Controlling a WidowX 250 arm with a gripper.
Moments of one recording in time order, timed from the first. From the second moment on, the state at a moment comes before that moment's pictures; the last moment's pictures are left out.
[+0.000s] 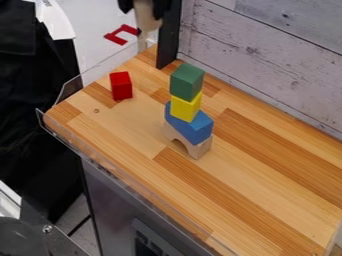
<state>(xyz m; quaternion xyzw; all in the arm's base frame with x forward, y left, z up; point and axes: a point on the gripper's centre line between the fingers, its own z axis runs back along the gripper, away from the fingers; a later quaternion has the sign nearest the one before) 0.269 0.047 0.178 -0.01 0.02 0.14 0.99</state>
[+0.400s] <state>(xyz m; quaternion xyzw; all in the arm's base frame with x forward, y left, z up) 0.267 0.022 0.172 -0.01 0.04 0.11 0.99</state>
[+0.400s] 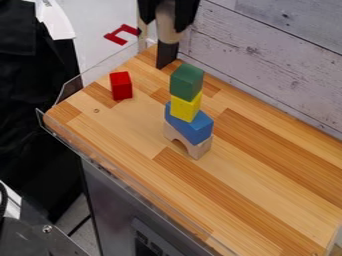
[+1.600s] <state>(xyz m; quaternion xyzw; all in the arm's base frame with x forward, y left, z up) 0.271 0.006 0.142 -0.01 0.09 0.07 0.99</state>
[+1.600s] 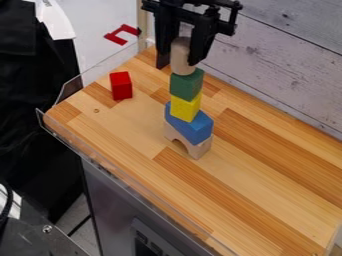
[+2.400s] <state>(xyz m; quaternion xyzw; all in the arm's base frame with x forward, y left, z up) 0.274 0.005 0.137 -0.02 0.12 0.09 0.99</state>
